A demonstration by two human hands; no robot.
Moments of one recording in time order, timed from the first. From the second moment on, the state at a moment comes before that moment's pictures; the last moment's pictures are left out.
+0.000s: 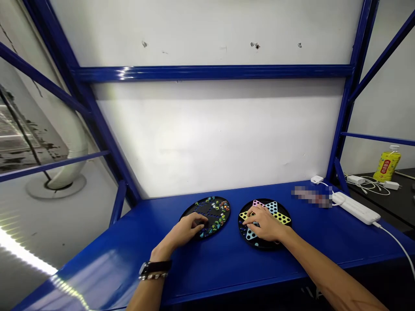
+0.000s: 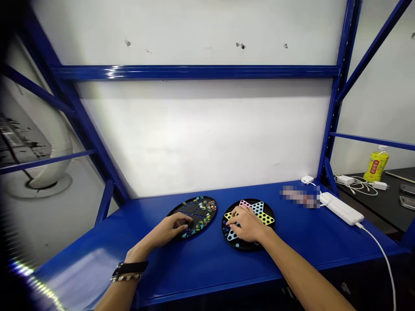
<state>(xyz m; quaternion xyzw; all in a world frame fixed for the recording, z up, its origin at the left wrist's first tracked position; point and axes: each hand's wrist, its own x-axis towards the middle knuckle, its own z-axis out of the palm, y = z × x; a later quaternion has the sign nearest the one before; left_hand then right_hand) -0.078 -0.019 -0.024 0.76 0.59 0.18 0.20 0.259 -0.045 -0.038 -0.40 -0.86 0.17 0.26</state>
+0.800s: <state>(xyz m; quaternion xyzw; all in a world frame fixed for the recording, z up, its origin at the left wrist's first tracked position) -0.020 -0.027 -0.026 0.79 0.55 0.18 0.22 0.281 -0.039 -0.023 -0.47 -0.81 0.15 0.33</state>
